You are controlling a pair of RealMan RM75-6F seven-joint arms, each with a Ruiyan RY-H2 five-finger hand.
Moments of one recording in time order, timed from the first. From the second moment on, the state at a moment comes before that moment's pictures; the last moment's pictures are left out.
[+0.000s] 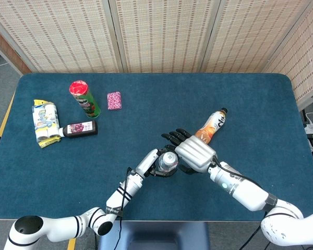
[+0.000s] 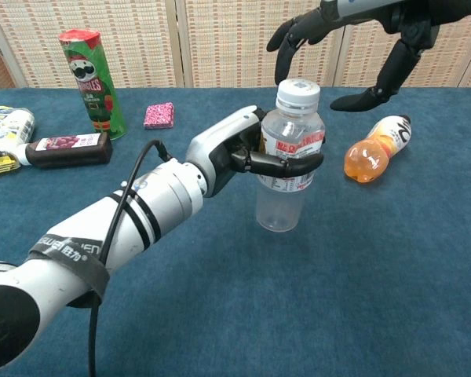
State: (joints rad) left arm -0.86 -1.98 -0.29 -1.21 1.40 0.99 -0.71; right arm 0.96 -0.86 0.15 -2.16 -1.00 0.75 -0.36
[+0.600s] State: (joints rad) left arm -0.87 -1.98 -0.28 -1.19 1.40 0.97 -0.74; right arm 0.95 -0.82 0.15 -2.23 -1.08 0.73 -0.32
